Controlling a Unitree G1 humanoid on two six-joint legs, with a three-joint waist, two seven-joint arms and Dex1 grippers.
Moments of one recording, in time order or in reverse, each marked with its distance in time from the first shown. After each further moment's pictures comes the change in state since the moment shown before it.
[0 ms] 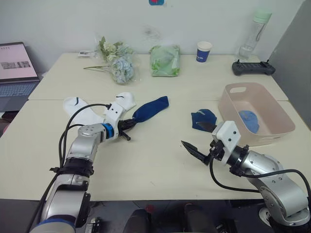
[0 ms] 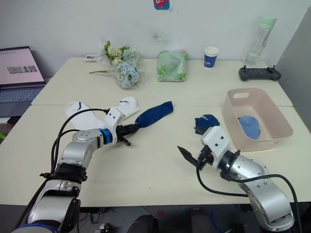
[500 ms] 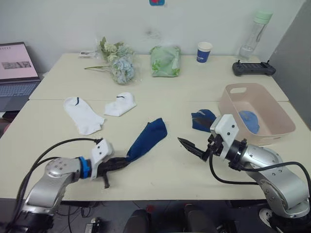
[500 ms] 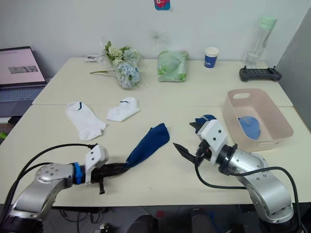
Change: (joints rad) left arm 0.610 0.280 0.067 -0.594 -0.141 -0.030 -0.244; right arm -0.093 -0.019 0.014 0.017 0.051 0.049 0.023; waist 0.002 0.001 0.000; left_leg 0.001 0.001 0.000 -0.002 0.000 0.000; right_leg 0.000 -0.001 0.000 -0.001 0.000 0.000
